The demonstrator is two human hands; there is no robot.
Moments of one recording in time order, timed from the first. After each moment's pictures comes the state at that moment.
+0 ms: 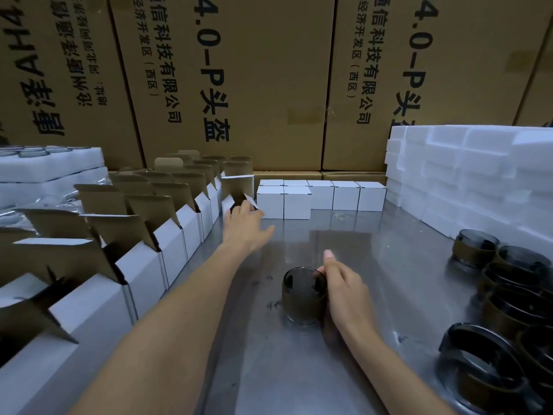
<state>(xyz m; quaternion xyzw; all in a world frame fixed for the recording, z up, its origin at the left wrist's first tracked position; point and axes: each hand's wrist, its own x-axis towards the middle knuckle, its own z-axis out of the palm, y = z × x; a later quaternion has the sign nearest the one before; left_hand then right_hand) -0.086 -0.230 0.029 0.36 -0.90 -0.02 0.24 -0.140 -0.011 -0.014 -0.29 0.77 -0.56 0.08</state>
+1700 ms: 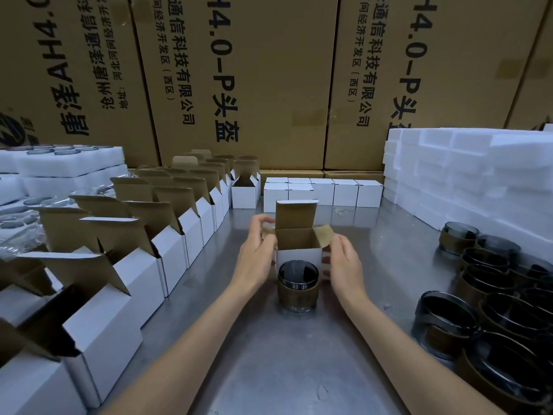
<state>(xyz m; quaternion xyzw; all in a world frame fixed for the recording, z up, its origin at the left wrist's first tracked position) -0.013 -0.104 0.019 0.28 -0.74 -0.46 0.39 -0.133 -0.009 -0.003 -0.31 0.69 -0.65 0.10</state>
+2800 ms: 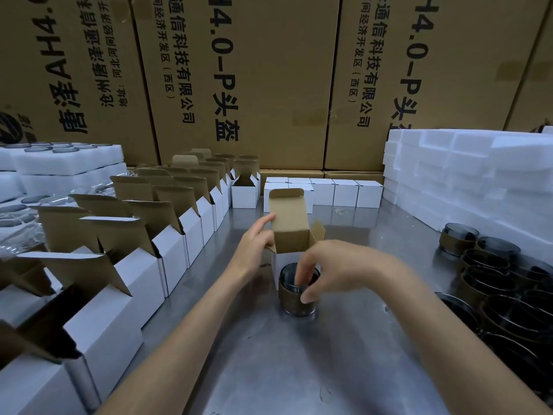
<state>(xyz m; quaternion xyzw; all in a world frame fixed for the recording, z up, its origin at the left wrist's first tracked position) -0.012 -0.119 0.031 0.26 -0.72 -0.54 0.35 -0.101 0.028 0.092 -0.64 0.75 -0.05 0.12</state>
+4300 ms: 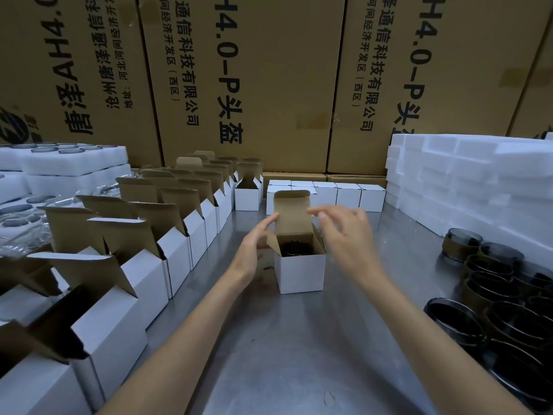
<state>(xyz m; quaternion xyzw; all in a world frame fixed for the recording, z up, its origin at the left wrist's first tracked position) -0.012 -0.130 0.023 0.22 -0.68 -0.59 0.38 -0.126 0.000 0.062 -0.50 0.70 -0.48 -0.13</state>
